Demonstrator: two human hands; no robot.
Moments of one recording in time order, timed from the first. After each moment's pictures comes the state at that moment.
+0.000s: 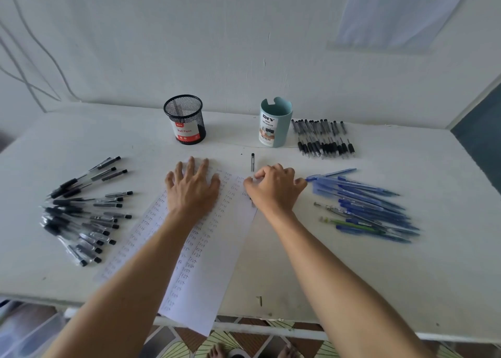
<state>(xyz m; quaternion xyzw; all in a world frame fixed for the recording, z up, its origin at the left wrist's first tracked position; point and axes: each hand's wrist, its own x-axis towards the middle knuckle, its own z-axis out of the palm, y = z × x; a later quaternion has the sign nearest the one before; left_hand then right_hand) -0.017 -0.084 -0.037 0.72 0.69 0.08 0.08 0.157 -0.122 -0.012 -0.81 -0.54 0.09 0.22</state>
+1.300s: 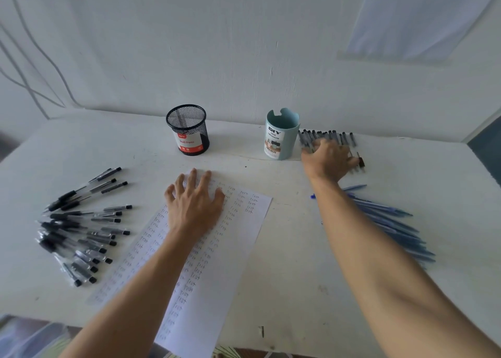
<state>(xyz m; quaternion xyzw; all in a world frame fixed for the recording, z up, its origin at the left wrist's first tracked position) -0.013 -0.083 -0.036 0.71 0.69 0.10 0.06 0.265 -0.032 0.002 -0.86 -0.44 -0.01 0.24</state>
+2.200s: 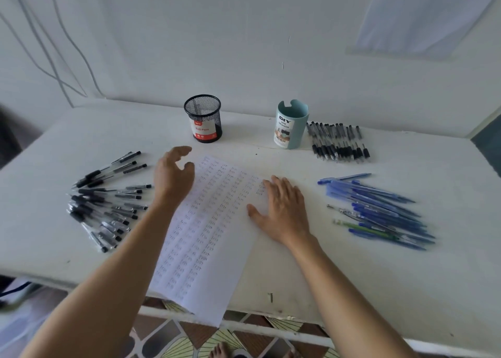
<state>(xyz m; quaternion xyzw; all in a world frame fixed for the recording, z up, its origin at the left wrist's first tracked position) -0.068 -0.089 0.004 0.58 0.68 0.40 0.22 0.161 -0.164 -0.033 -0.69 -0.70 0.11 0.11</state>
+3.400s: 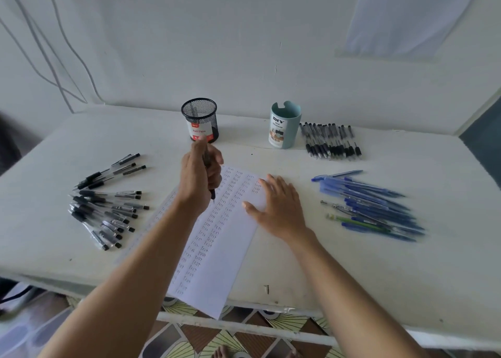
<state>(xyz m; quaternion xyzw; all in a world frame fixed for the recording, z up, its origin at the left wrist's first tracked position) -0.010 -0.125 0.048 0.41 0.41 0.57 0.58 0.164 -0.168 -0.030 -0.69 -0.70 0.14 0.13</state>
